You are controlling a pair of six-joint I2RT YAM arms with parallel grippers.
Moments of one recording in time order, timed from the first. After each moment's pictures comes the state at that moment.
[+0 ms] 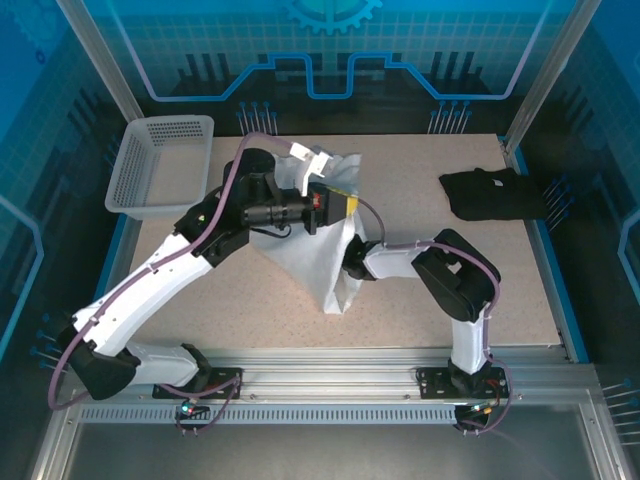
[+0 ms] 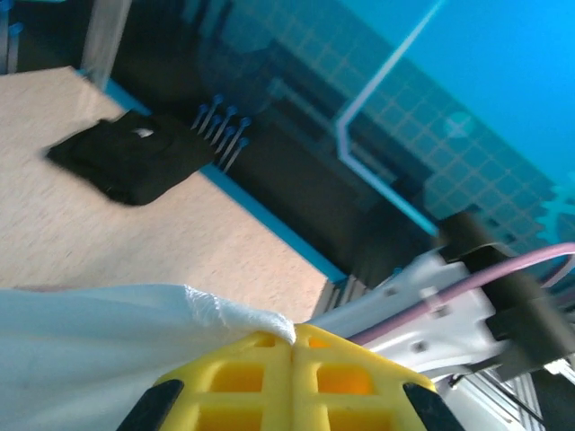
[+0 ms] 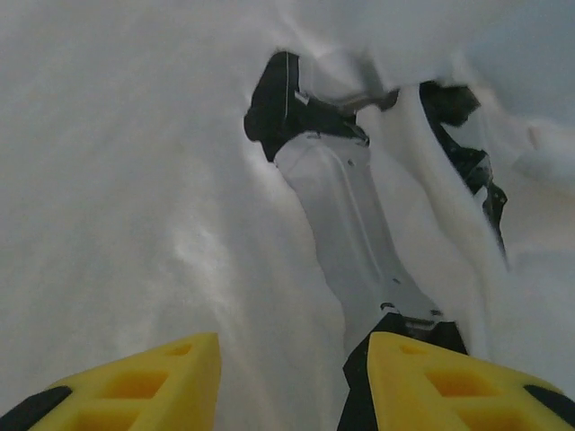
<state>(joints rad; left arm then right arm) -0.72 1.31 1.46 -0.36 0.52 -0.45 0.76 1.94 1.05 0.22 0.27 -0.19</state>
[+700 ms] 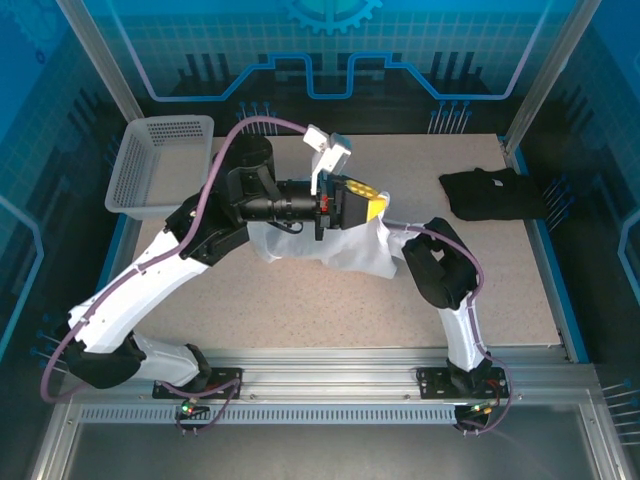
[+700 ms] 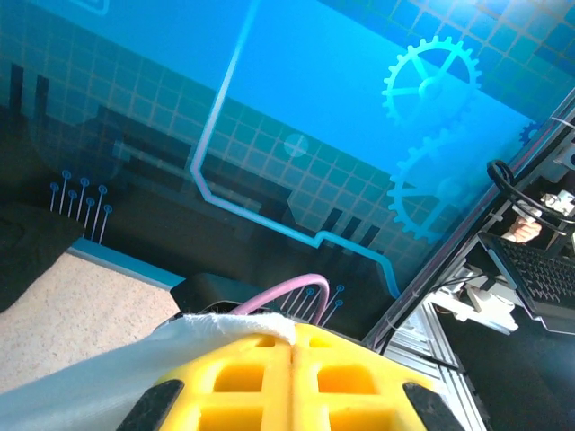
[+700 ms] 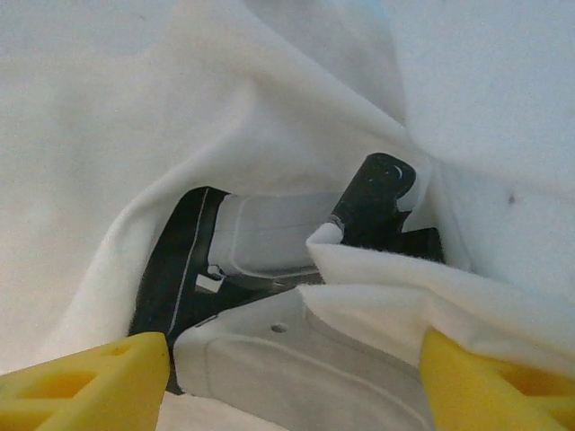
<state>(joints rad) -0.85 1.37 1.73 -0.39 0.62 -0.40 0.74 2.08 1.48 -0.37 0.34 -0.01</state>
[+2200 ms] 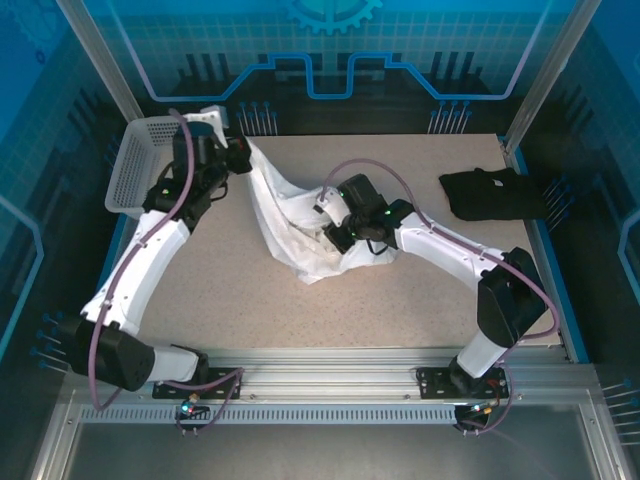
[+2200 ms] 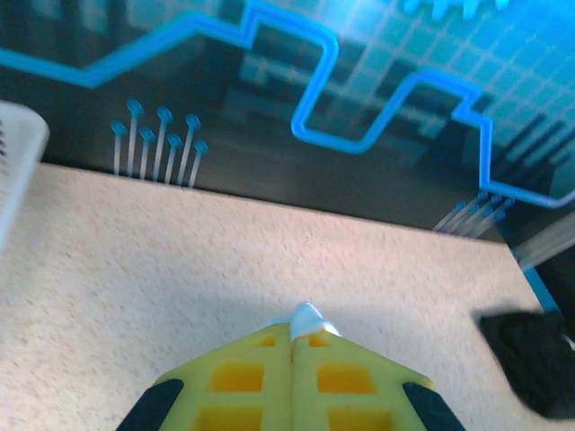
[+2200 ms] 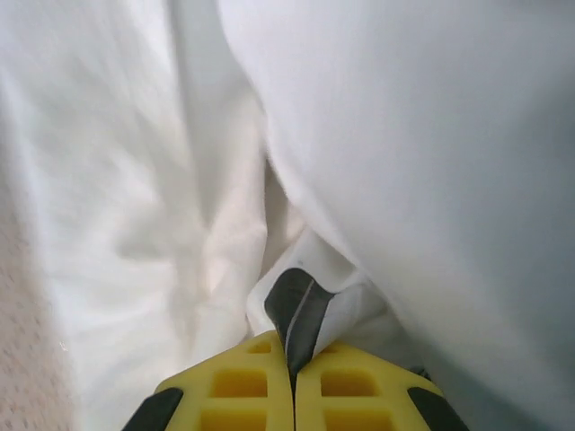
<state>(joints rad) -0.21 1.35 1.37 -0.38 -0.01 -0.44 0.67 1.64 1.30 -0.53 -0.14 -0.16</state>
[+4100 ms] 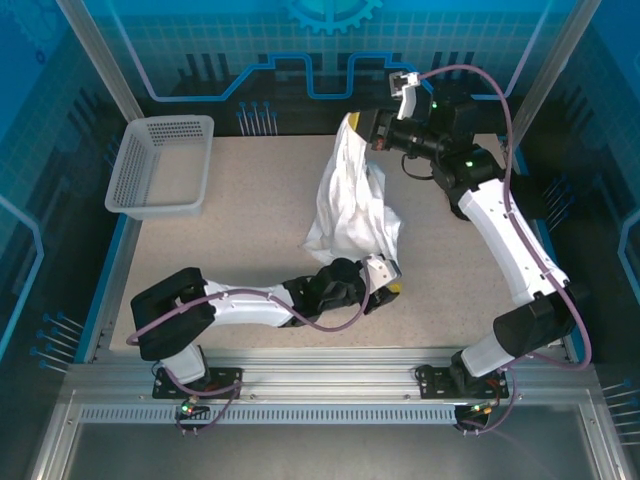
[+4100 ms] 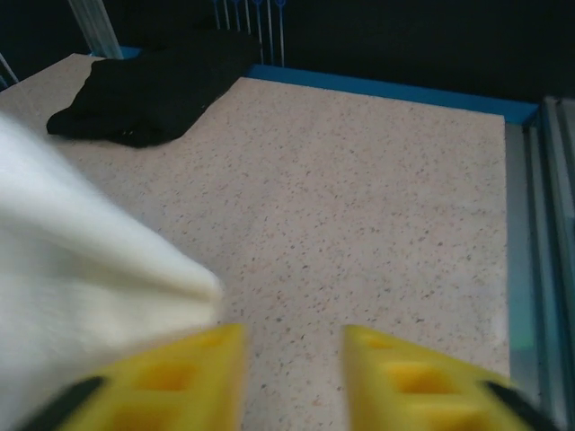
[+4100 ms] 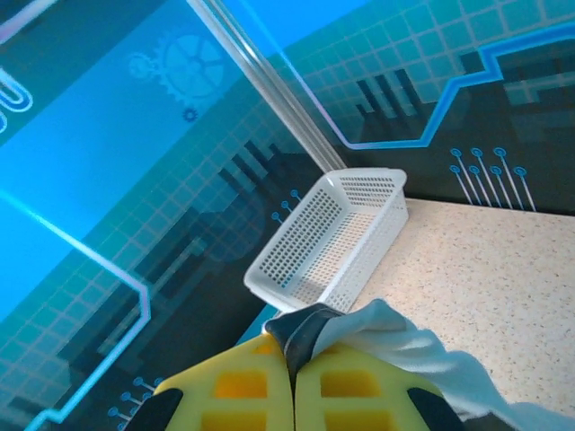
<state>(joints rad) -1.08 1.66 0.85 0.48 0.00 0.05 0.34 1.53 1.71 -0.33 -0.62 0.52</state>
